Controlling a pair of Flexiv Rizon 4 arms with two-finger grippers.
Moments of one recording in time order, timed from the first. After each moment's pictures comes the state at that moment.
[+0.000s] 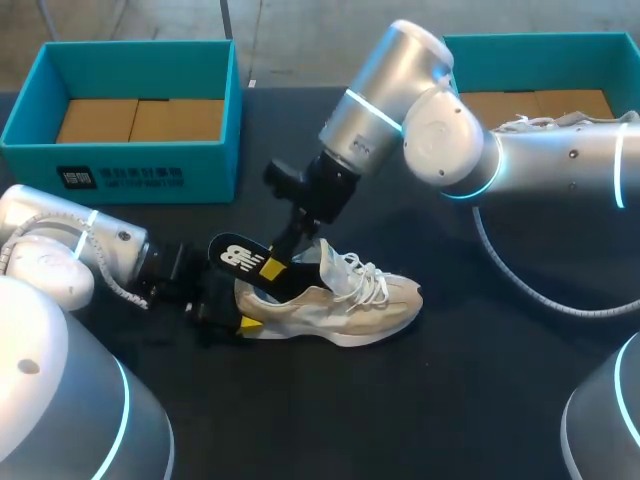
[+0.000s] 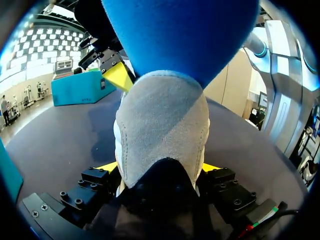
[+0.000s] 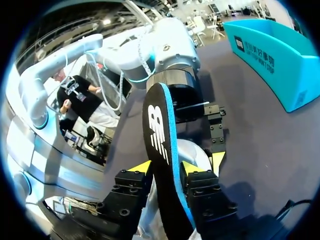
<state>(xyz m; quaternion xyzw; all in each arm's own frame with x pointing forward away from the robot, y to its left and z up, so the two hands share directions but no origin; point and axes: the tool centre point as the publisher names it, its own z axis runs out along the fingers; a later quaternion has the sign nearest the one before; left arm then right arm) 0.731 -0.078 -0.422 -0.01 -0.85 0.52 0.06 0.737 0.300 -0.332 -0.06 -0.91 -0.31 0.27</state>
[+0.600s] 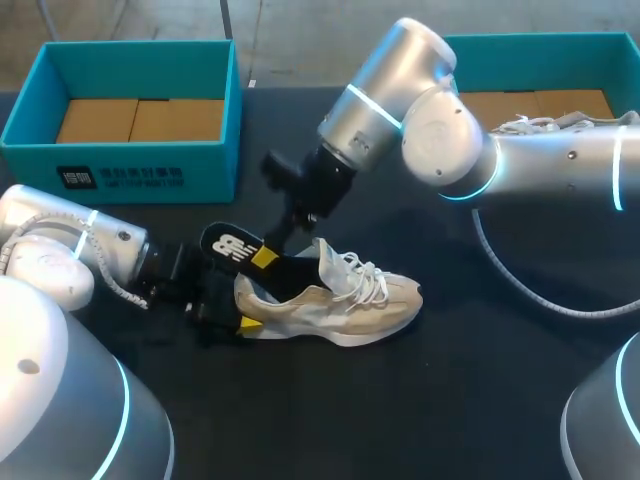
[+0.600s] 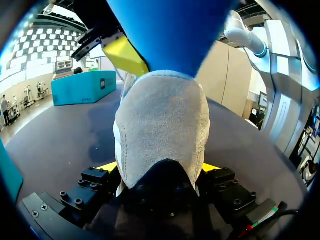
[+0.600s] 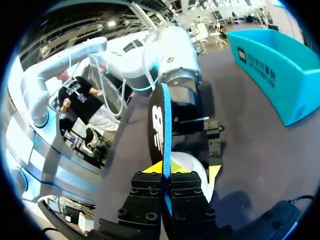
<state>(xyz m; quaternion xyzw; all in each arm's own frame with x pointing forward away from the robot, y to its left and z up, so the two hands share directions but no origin) 0.731 -0.077 -0.422 -0.01 -0.85 0.52 0.06 0.747 0.312 -0.316 -0.05 -0.90 -0.34 0.25</state>
